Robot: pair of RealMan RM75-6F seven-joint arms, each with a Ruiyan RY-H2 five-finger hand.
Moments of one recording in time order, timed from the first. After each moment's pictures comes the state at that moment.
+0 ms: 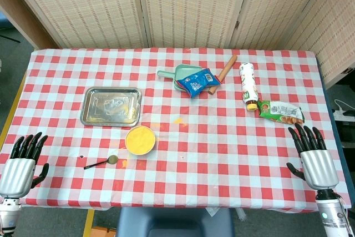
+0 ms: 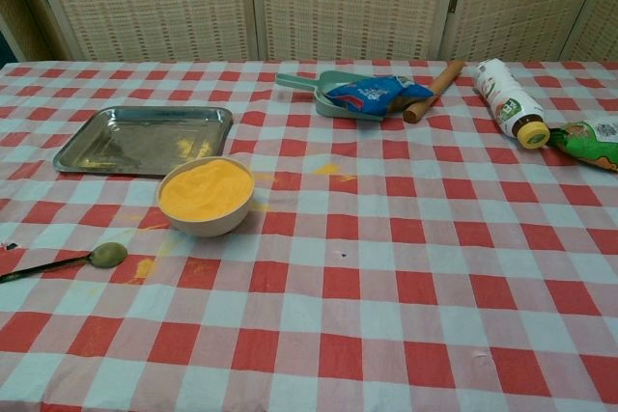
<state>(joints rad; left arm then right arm) -0.11 -1.21 -0.04 -1.53 1.54 1.51 0.18 0.10 -1.22 0.05 -1.56 -1.56 1.50 -0.22</state>
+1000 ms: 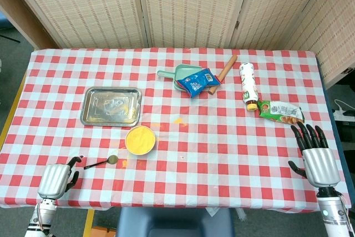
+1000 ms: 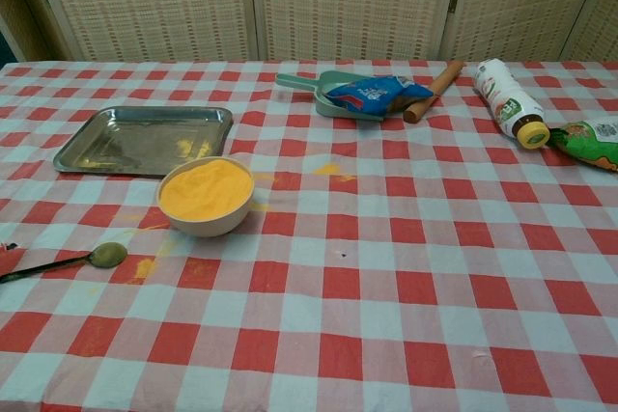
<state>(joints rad) -0.14 -1.48 -0.02 -1.42 1.48 1.39 0.31 0.10 -1.22 0.06 -1.55 -1.53 1.48 -0.21</state>
